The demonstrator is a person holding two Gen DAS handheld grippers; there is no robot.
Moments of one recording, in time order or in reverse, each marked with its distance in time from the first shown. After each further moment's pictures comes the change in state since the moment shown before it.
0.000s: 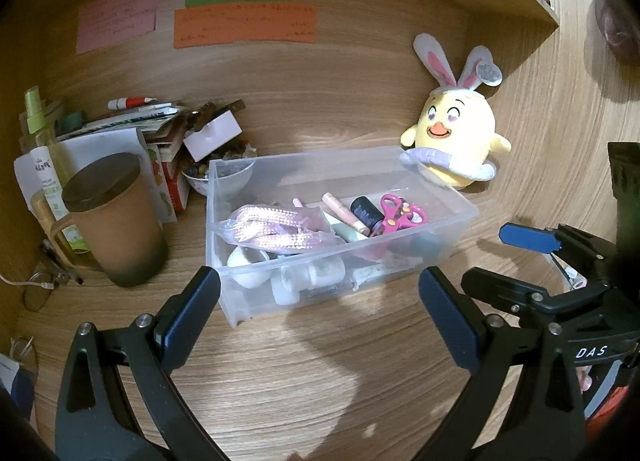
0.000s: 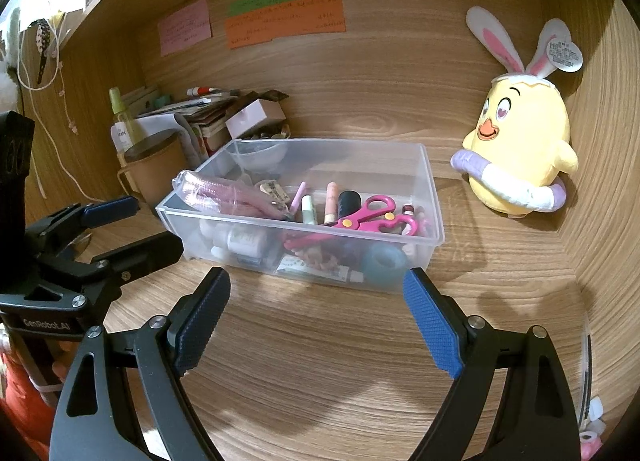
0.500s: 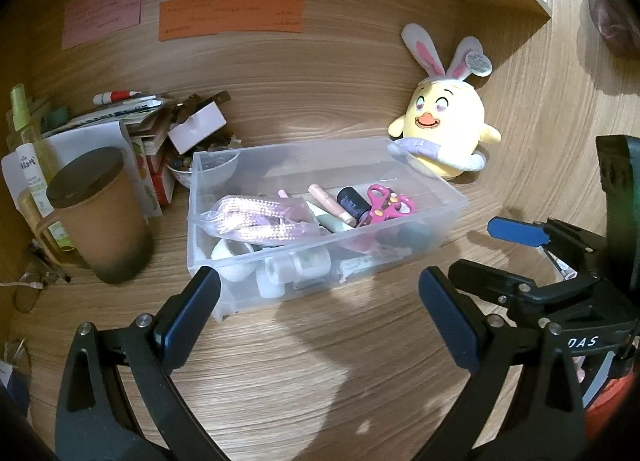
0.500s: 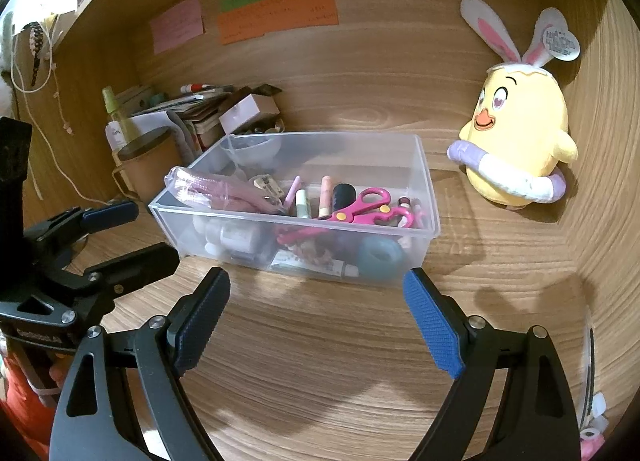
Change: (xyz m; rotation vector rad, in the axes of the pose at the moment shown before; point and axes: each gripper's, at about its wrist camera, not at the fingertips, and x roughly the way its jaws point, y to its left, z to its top) left arm 0.004 -0.004 -0.003 0.004 0.024 -0.042; right arm 0.006 -0.007 -0.003 0.017 0.019 0.002
